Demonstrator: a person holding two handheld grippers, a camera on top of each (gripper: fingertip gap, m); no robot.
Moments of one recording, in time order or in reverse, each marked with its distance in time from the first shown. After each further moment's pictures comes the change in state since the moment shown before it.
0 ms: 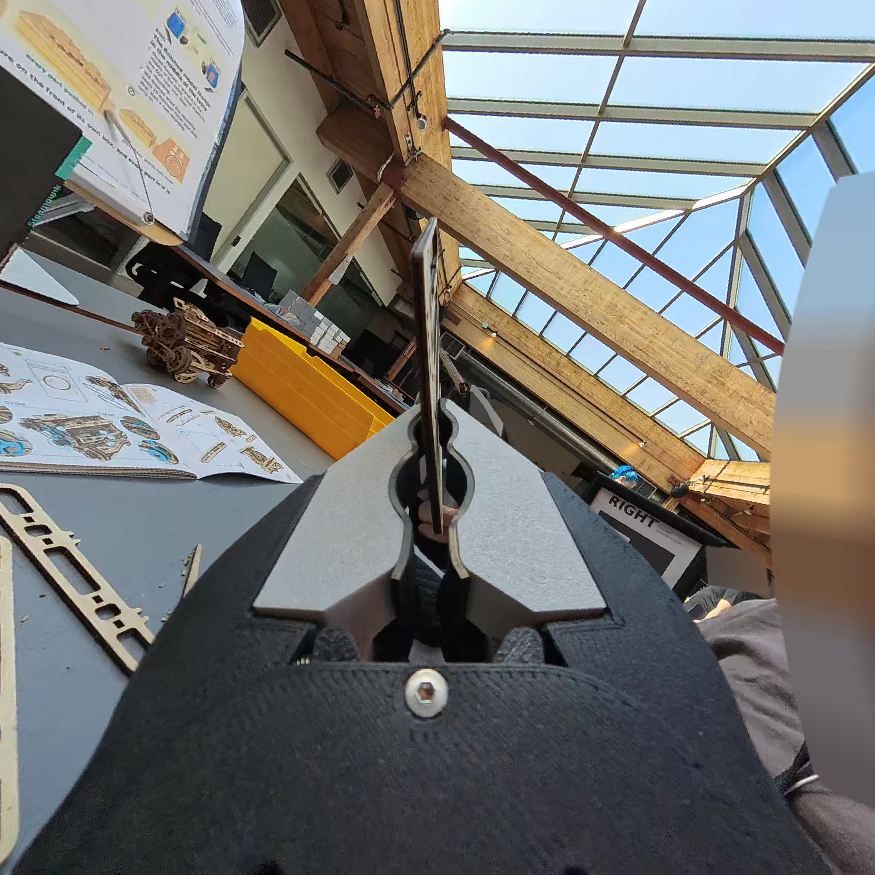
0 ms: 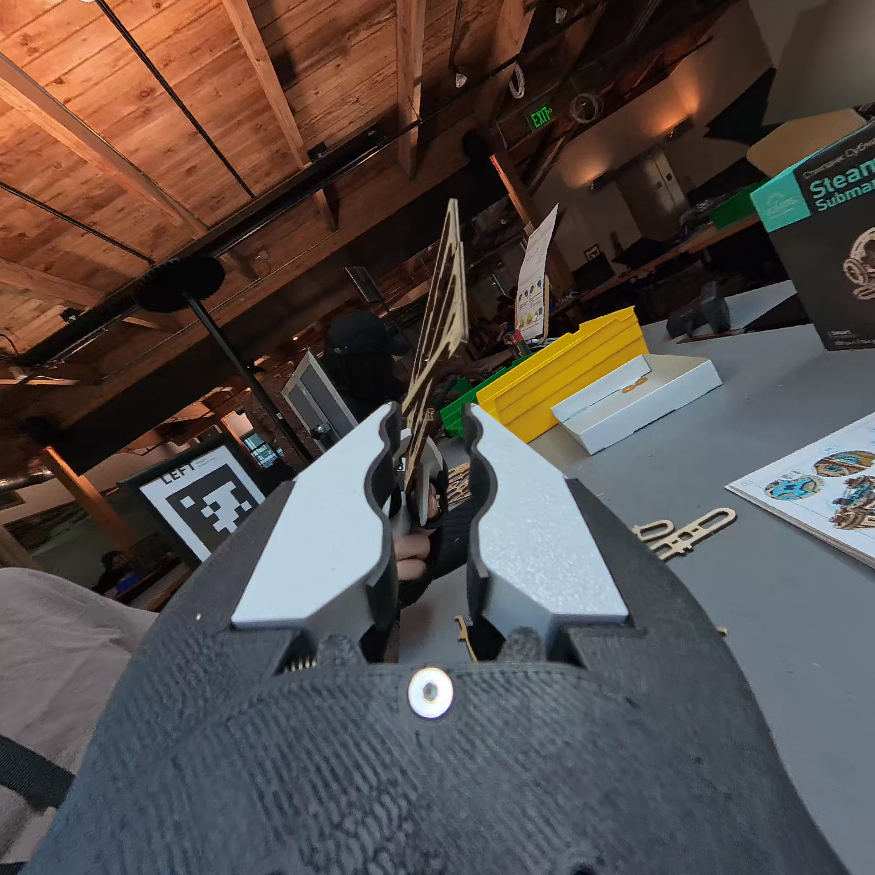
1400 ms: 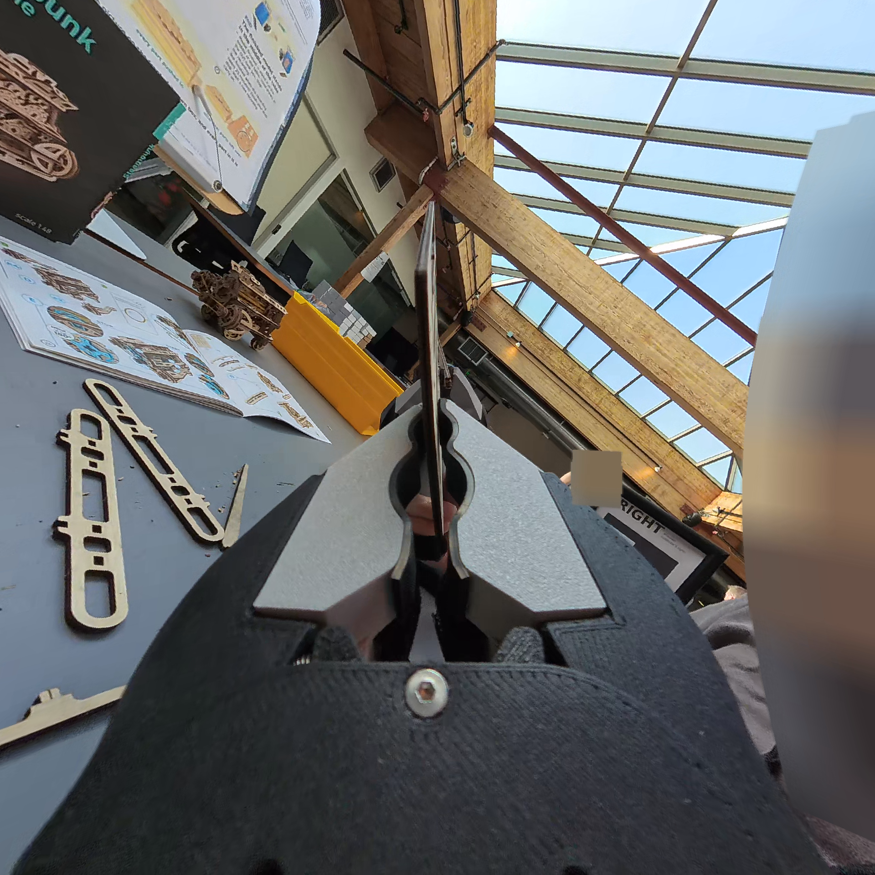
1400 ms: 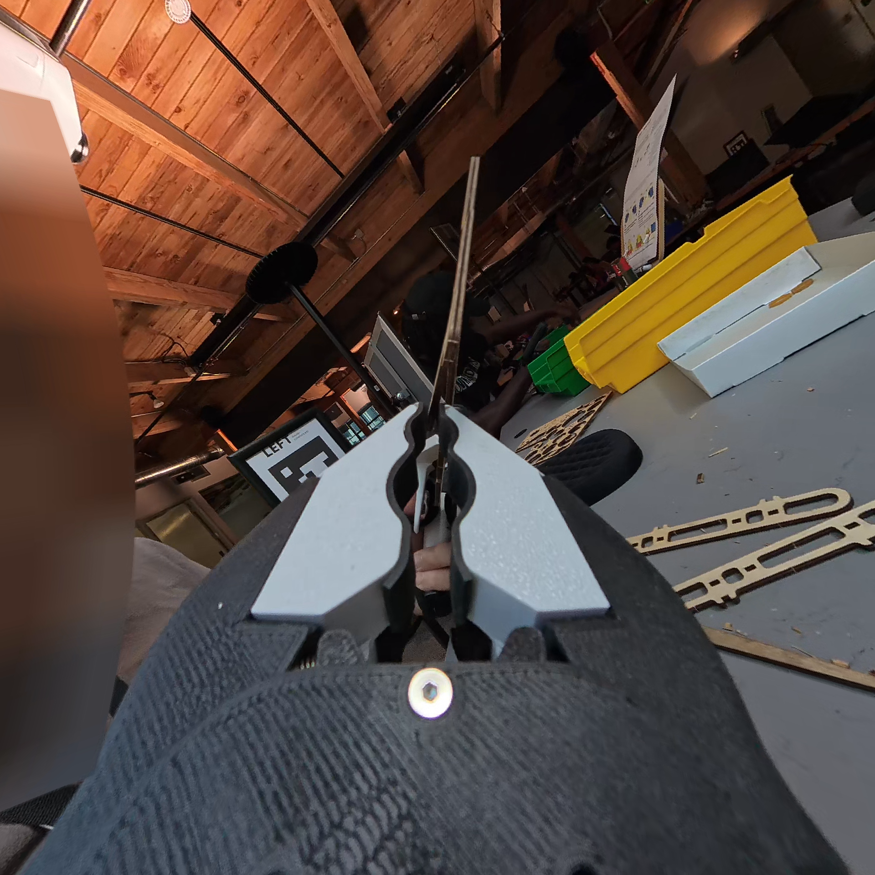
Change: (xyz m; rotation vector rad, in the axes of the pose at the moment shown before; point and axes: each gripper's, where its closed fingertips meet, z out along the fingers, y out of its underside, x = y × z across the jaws) left arm -0.014 0.015 -0.042 0.011 -0.086 -0.068; right arm 0.004 0.054 0.042 -0.095 -0.205 0.213
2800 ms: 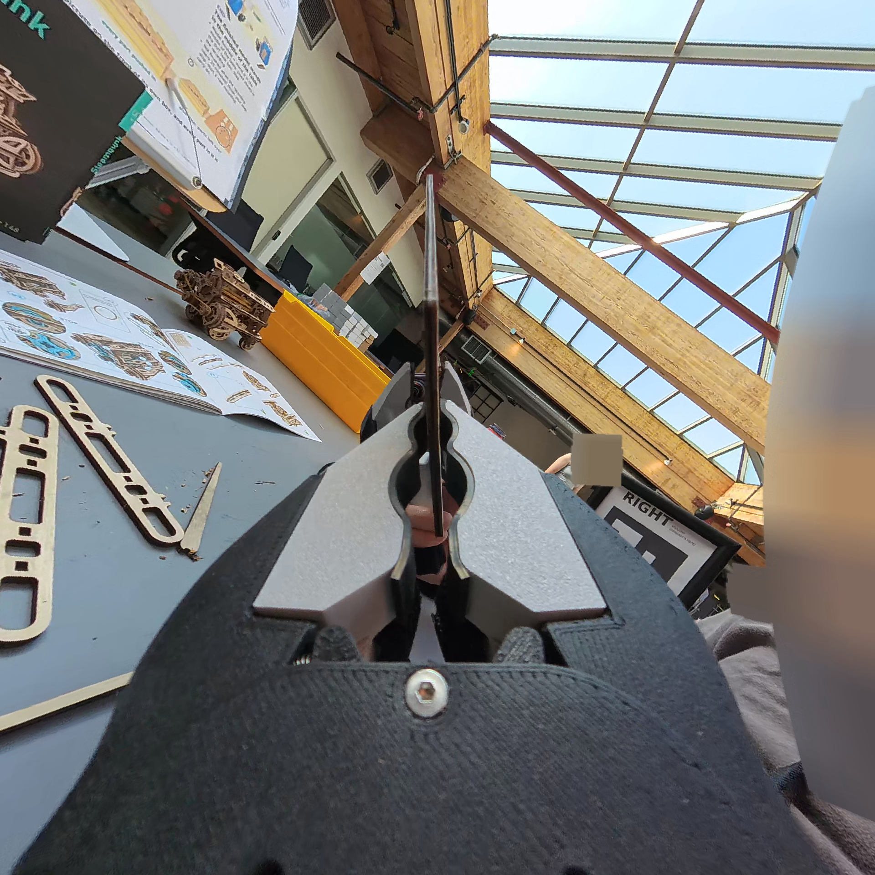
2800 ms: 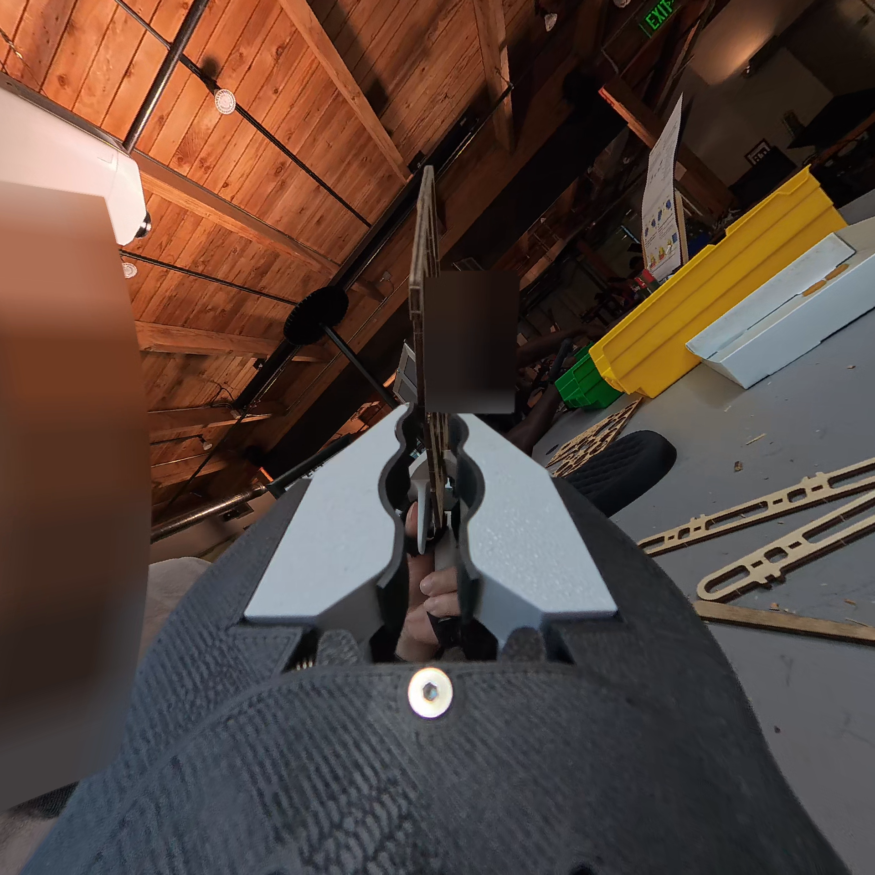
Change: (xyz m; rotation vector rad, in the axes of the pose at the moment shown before) left arm 0.015 0.016 0.009 0.000 0.001 0.041; right arm -0.004 0.003 -0.012 0.081 -0.048 0.093
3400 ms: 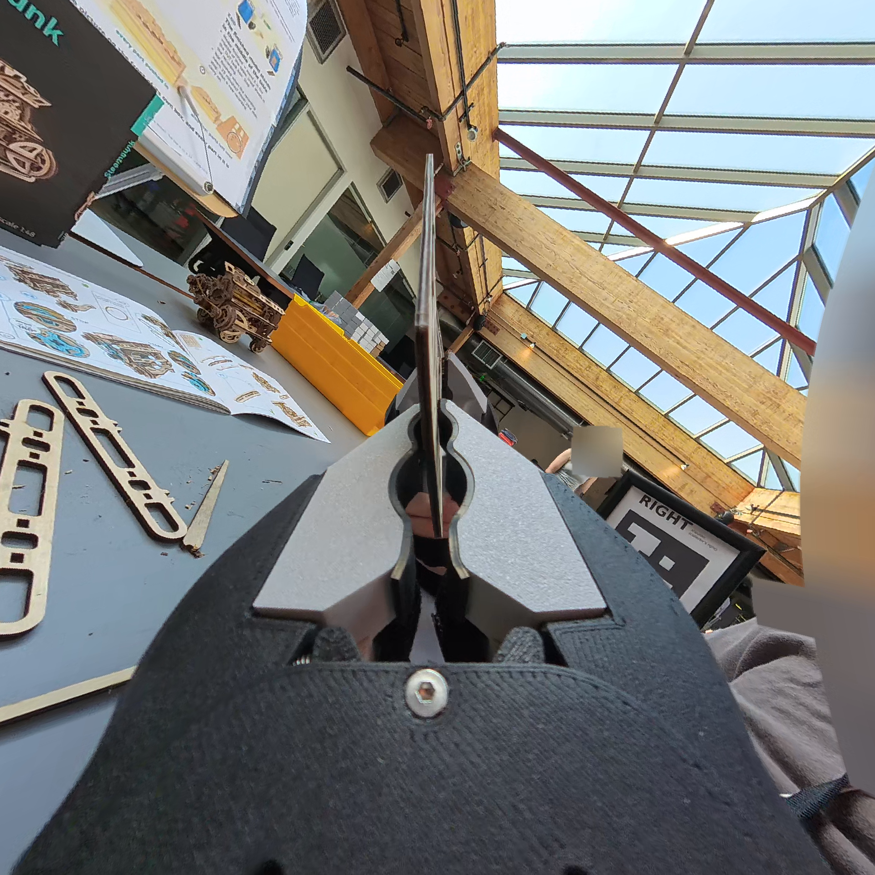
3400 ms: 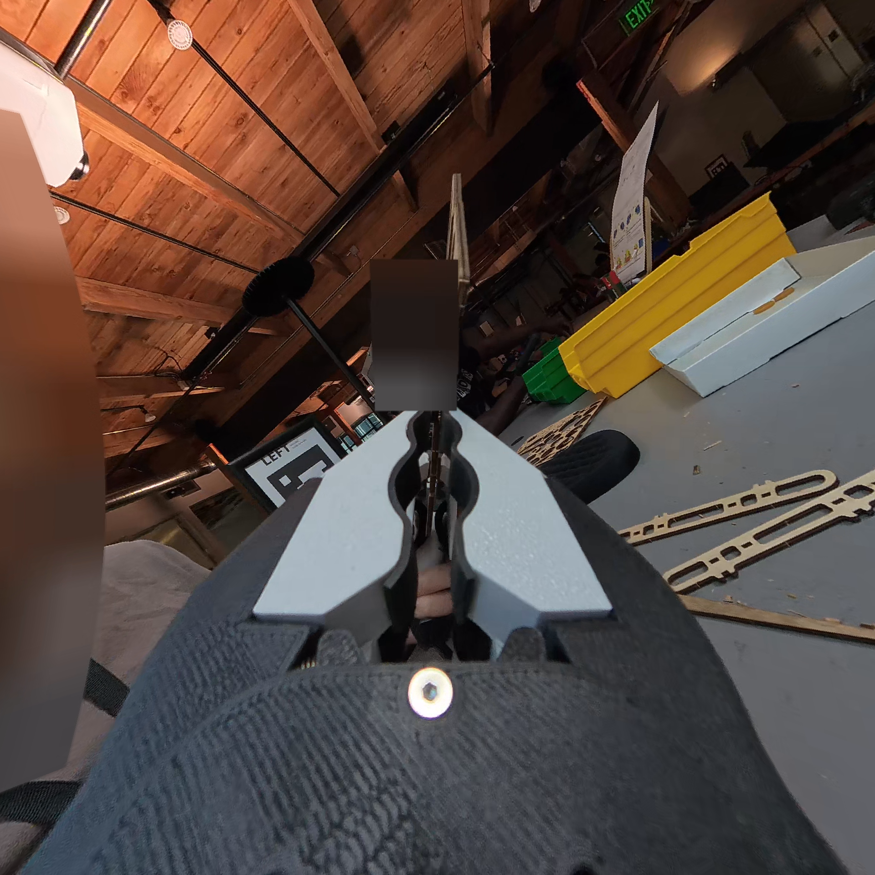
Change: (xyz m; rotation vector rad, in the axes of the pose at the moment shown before) left arm -0.003 0.008 0.003 0.014 -0.020 0.020; right arm -0.003 -0.001 -0.002 -0.044 0.064 -0.098
